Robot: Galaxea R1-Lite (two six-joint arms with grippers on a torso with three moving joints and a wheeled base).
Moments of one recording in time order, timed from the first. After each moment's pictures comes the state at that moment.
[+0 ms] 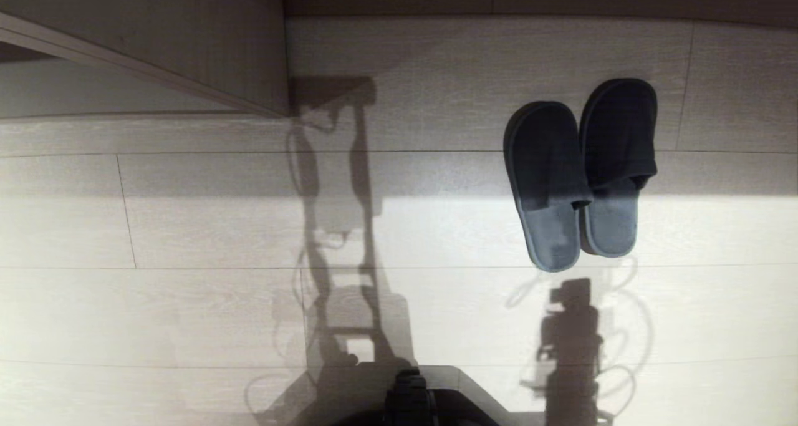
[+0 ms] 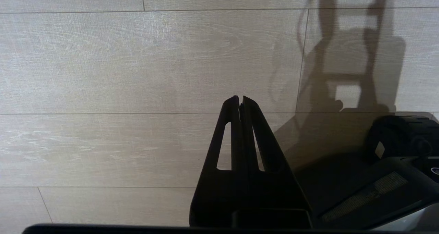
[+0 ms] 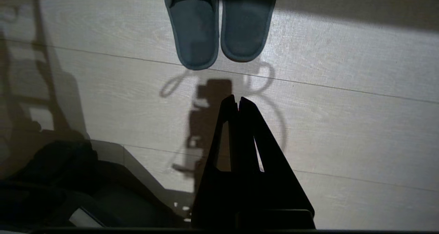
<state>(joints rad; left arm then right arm) 0.00 0.00 0.00 0.00 0.00 -0.01 0.00 0.29 -0.24 -0.11 0.07 -0.07</state>
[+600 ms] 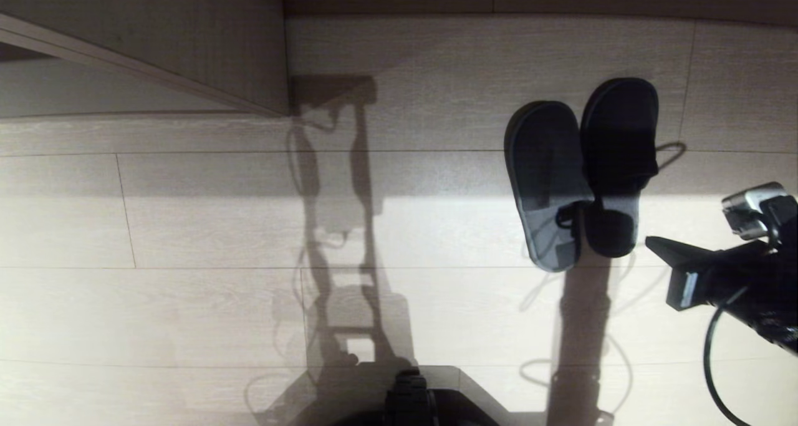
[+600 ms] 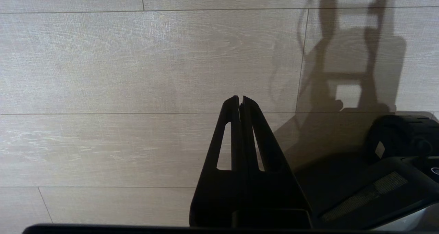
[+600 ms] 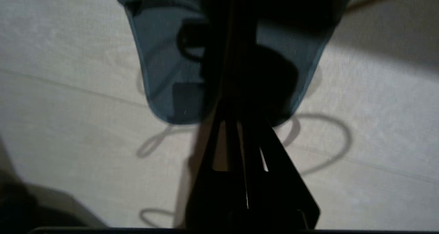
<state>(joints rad) 0.00 0.00 0.00 0.00 0.00 -0.01 0.05 1.40 -0.39 -0.92 0.06 -0.18</state>
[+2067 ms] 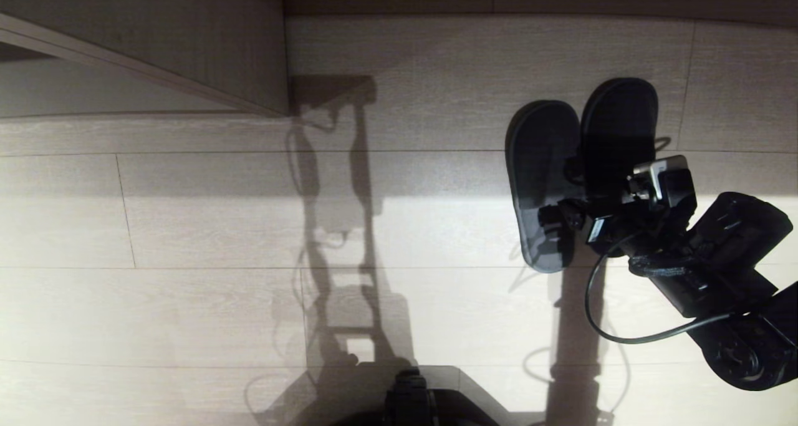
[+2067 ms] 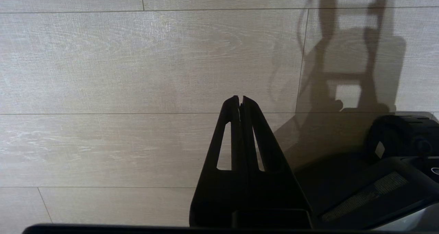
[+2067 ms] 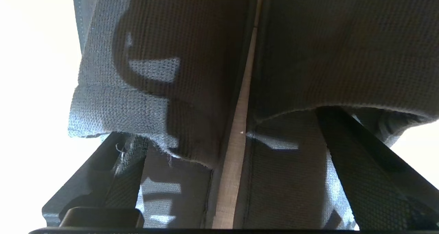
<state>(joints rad) 0.00 0.00 0.00 0.00 0.00 -0.01 0.14 1.87 -0.56 -1.51 -0.04 -0.21</state>
